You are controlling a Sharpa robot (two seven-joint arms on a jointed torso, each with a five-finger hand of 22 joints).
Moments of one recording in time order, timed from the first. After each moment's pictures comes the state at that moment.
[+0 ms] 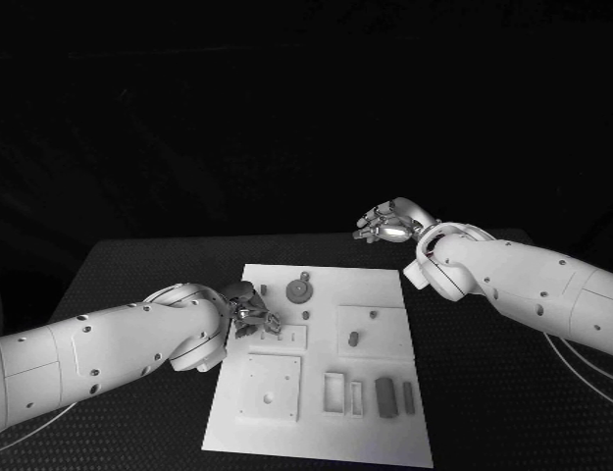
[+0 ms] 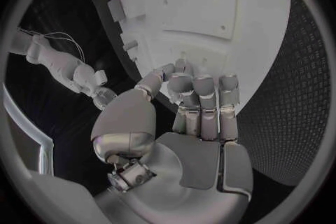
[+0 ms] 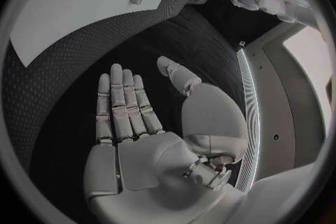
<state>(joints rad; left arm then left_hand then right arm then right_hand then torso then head) 1.29 -0.63 -0.24 1.35 -0.93 -0.20 -0.38 0.90 -0.01 0.52 -0.29 0.55 1.09 0.08 0.36 0.67 1.45 -0.09 0.82 0.88 1.22 -0.15 1.17 0.73 0.02 0.92 -0.13 0.97 1.31 1.27 -0.63 -0.04 1.08 -0.79 -0.37 0.10 0.98 -0.15 0.61 -0.29 0.28 0.82 0.20 0.29 0.43 0.87 0.15 0.58 0.14 0.93 0.11 0.44 0.56 0.20 0.45 0.20 0.93 0.58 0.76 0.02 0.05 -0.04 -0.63</state>
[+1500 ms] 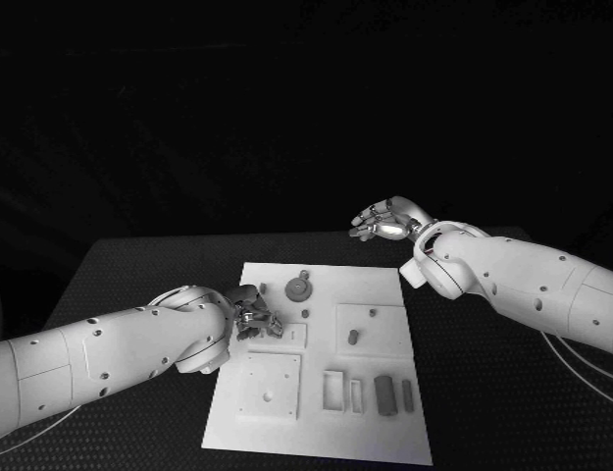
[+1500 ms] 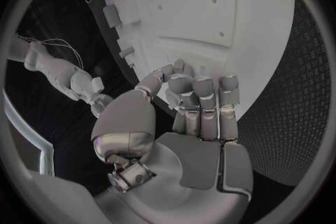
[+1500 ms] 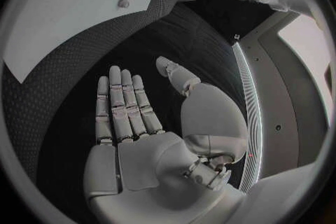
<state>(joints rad) 1.27 -0.60 -0.24 1.33 -0.97 -0.19 -0.39 0.88 0.00 0.52 -0.28 0.53 1.09 0.08 0.35 0.71 1.45 -0.10 0.85 0.87 1.22 -0.16 1.20 0.71 0.02 0.92 -0.13 0.98 1.31 1.27 -0.63 -0.04 1.09 -0.72 -0.34 0.13 0.98 -0.14 0.61 -0.29 0.28 0.82 0.20 0.29 0.42 0.88 0.16 0.52 0.08 0.92 0.12 0.38 0.51 0.18 0.42 0.21 0.86 0.55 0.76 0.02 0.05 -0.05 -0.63</state>
